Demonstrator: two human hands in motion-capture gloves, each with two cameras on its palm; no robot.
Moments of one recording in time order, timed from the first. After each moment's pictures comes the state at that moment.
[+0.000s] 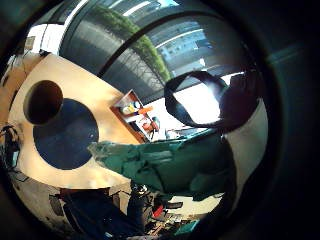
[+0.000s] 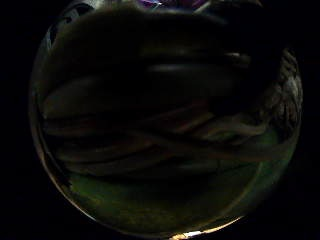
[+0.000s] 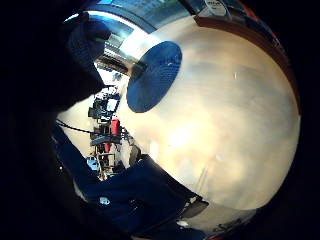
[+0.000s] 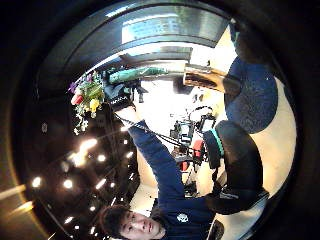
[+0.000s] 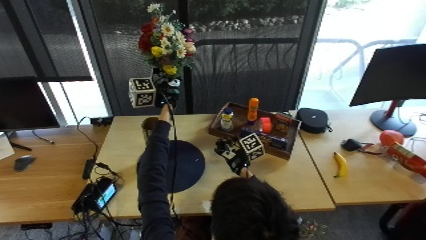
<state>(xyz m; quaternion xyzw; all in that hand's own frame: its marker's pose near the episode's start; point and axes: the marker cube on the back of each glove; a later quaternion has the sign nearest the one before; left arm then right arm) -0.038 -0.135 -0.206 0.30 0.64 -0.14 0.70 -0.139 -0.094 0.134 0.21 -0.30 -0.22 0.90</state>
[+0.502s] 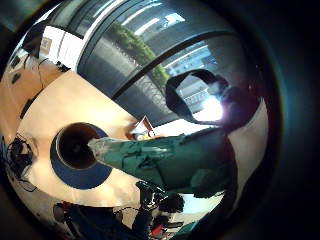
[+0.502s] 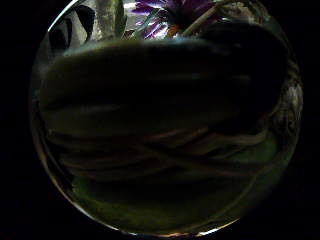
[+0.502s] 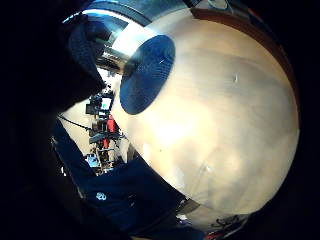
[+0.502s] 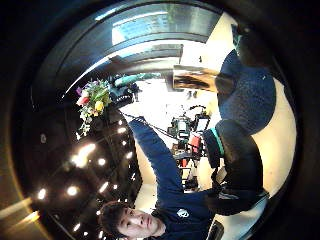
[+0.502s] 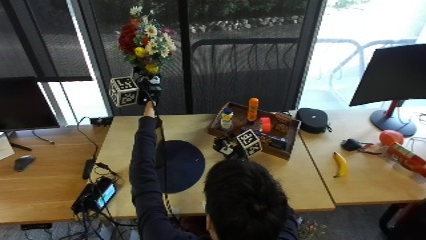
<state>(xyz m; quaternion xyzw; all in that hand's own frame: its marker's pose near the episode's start) -0.147 -0.157 -0.198 0.39 0.58 -0.21 0.68 -0.152 -0.088 0.140 0.01 -0.35 -0.14 0.93</state>
